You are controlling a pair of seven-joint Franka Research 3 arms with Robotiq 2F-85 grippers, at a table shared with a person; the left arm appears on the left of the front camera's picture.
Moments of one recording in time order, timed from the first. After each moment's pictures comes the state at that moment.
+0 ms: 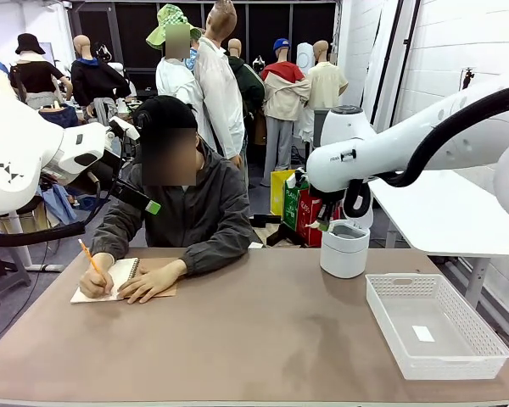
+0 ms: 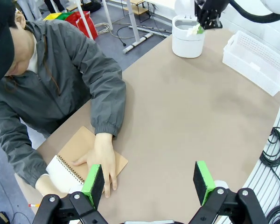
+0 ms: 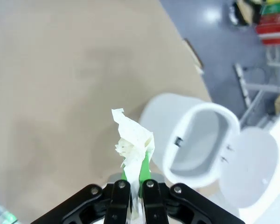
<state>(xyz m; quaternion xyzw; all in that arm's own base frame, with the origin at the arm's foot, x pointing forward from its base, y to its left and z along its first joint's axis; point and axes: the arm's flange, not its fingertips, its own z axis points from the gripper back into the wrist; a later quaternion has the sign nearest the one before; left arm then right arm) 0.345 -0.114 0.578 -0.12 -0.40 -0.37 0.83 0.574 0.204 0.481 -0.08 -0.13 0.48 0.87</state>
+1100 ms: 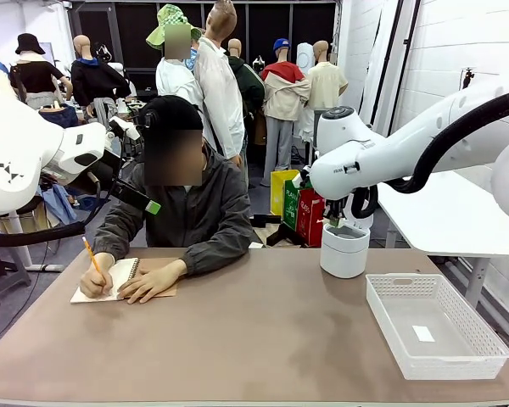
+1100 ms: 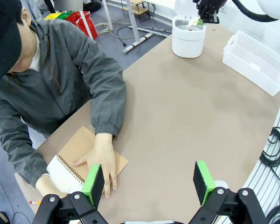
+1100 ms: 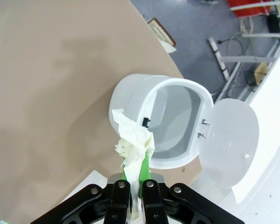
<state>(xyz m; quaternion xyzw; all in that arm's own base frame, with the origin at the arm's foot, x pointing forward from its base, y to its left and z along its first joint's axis) 0.345 -0.114 0.578 -0.12 -0.40 -0.37 0.83 0.580 0.197 0.480 -0.15 -0.14 0.42 0.88</state>
